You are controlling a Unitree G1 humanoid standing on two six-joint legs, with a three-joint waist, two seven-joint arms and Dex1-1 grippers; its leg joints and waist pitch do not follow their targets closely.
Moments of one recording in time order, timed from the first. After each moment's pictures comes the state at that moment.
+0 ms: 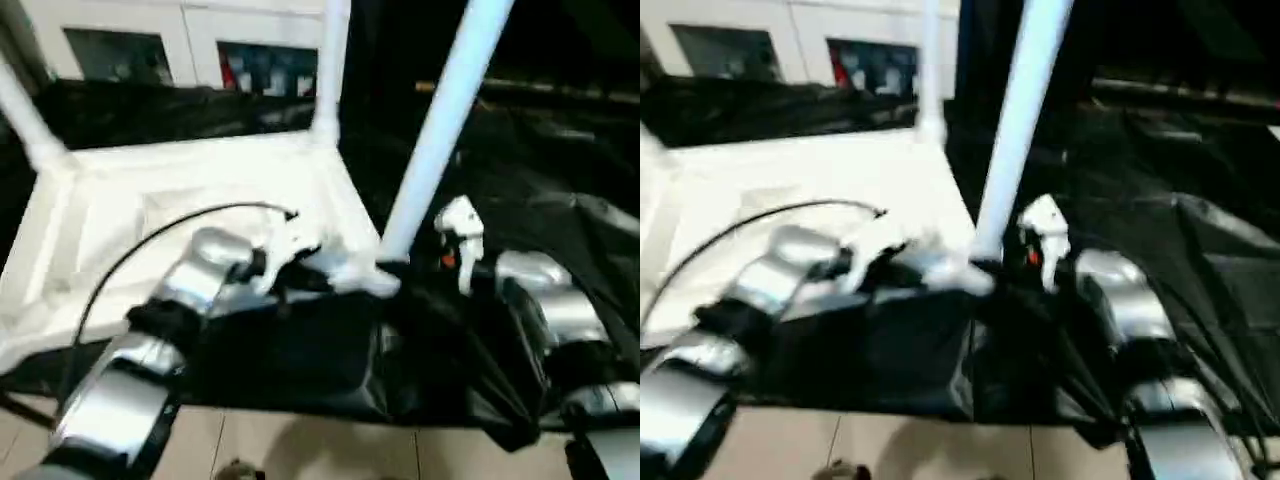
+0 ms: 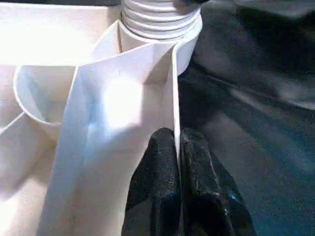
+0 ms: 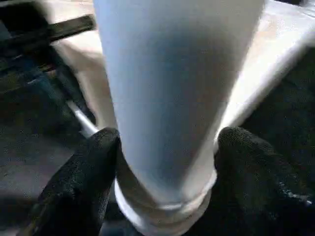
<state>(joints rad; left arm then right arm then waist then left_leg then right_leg) -0.74 0.29 -0.28 0.72 0.07 0.15 -1.24 -0.54 -0.41 0.09 0.54 0.17 0.12 1.07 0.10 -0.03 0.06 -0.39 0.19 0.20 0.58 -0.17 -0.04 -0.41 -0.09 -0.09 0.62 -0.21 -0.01</state>
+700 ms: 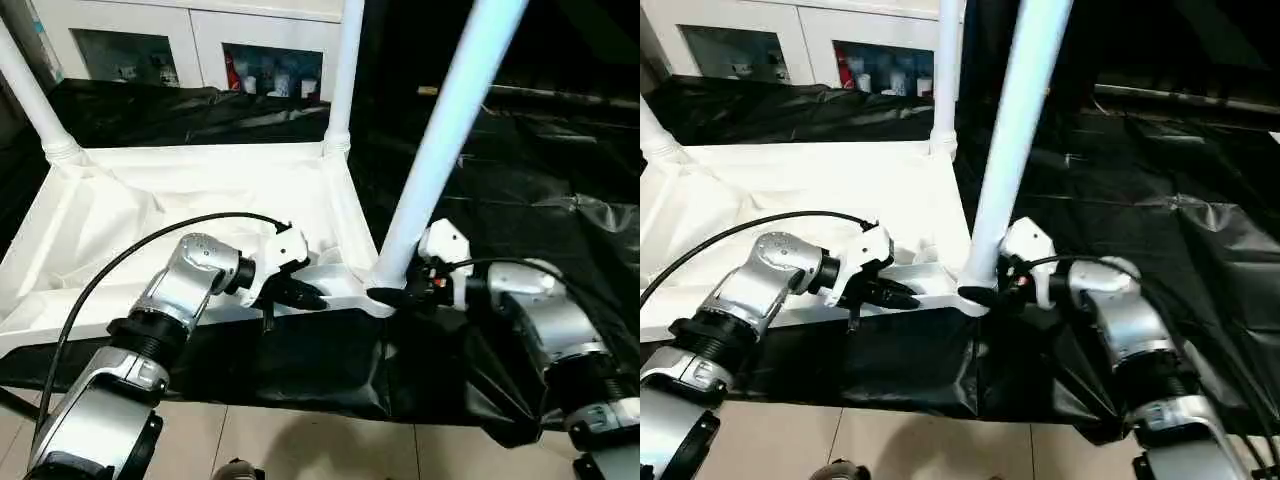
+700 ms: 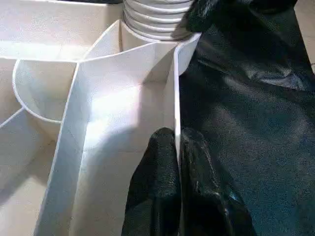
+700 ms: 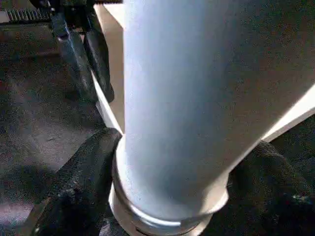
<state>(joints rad) -0.70 0.33 -0.28 0.64 0.06 0.17 -1.30 -0.51 -0.41 0.17 0.53 0.11 0.02 1.09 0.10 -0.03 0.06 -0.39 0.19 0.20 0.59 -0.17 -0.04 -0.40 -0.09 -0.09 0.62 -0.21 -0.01</state>
